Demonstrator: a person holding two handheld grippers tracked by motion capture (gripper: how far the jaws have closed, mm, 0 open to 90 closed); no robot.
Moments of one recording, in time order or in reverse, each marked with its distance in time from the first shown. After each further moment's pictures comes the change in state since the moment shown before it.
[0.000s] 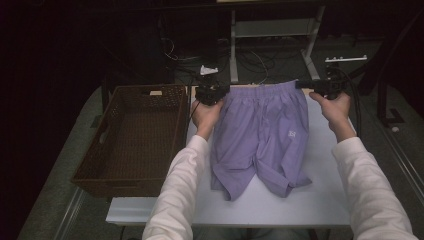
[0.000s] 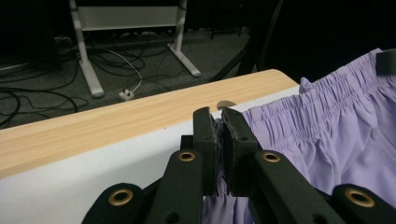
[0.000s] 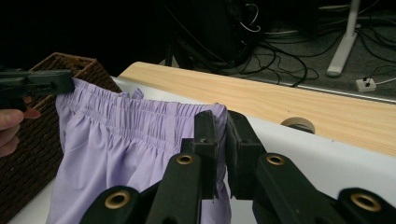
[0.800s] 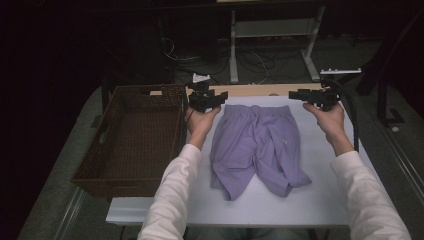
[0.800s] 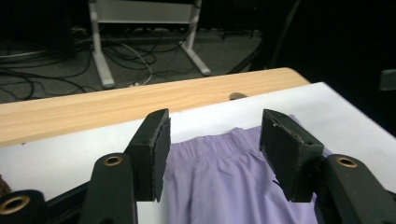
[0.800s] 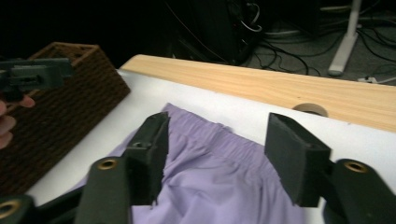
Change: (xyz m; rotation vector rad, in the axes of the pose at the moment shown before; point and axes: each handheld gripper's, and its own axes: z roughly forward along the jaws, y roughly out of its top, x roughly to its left) left arm 0.005 -0.022 -0.021 -0.009 0.023 -0.061; right arm 0.013 -0.033 0.004 -0.023 -0.002 -0.009
